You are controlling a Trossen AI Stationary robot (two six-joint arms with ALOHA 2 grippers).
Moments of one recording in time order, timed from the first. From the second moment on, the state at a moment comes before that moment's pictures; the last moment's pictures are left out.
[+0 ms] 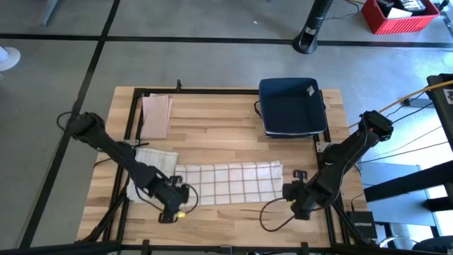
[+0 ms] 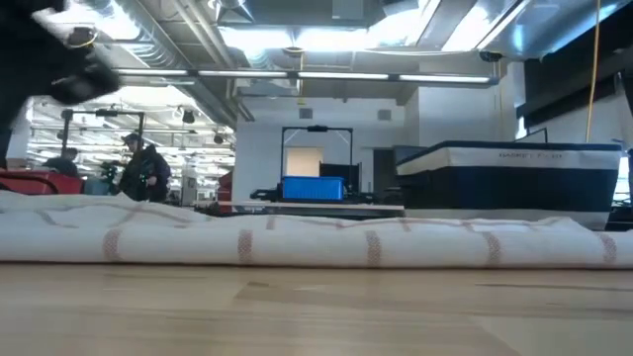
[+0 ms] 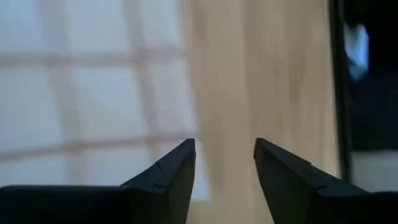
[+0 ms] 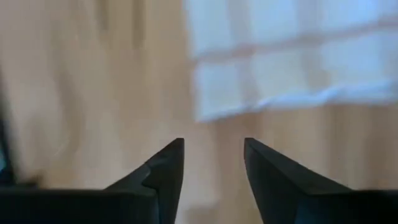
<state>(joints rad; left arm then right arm) -0.64 1.51 0.94 -0.53 -0.01 -0.60 0.82 1.42 0.94 -0.91 0.09 0.90</state>
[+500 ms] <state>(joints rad) -0.44 1.55 0.94 -0.35 -0.41 -0.40 0.72 1.25 0.62 -0.68 0.26 1.31</state>
